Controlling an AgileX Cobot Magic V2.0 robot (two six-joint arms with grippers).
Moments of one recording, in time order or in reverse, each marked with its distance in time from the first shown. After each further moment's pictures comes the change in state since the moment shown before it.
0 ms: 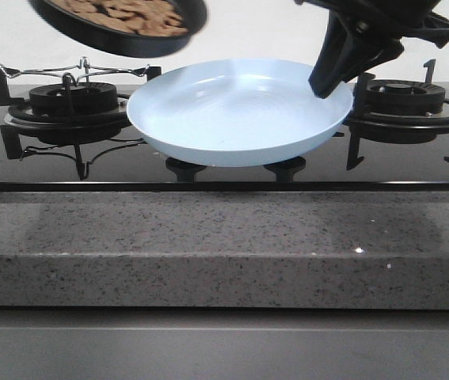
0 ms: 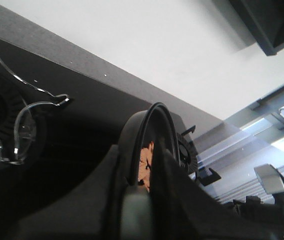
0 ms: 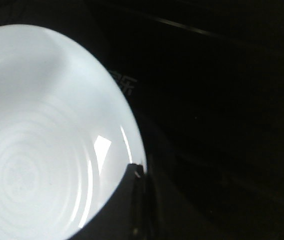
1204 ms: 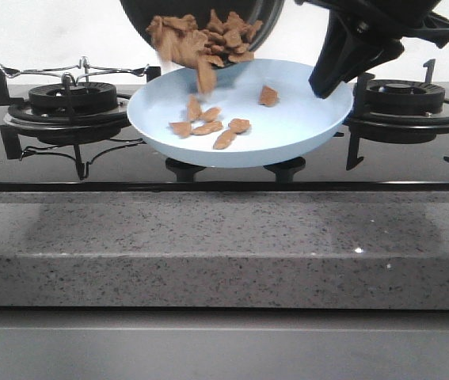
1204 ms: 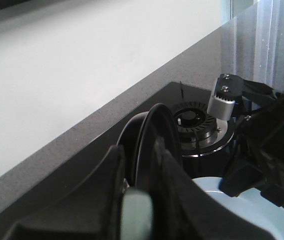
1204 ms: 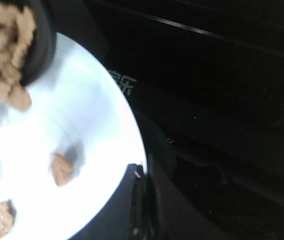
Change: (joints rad) left arm -0.545 -0.006 -0.239 0.549 -0.380 0.355; right arm 0.000 0.000 0.000 0.000 0.000 0.000
